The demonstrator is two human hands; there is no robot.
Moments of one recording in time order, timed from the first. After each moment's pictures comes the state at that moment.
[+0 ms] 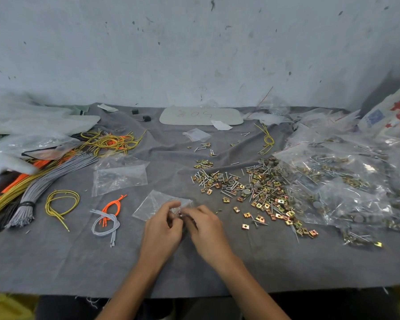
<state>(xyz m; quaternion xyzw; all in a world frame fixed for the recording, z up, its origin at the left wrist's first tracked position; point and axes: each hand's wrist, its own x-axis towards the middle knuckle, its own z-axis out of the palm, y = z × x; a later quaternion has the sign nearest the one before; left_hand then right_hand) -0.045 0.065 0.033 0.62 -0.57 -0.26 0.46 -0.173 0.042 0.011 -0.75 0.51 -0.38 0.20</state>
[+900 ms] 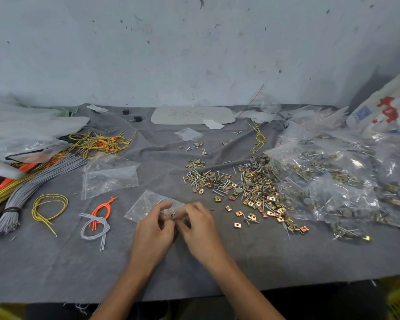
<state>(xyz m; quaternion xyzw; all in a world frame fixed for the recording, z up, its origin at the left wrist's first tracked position) -0.043 0.061 0.025 0.63 -0.59 -0.23 0.45 -0.176 0.042 0.013 -0.72 0.51 -0.41 0.24</state>
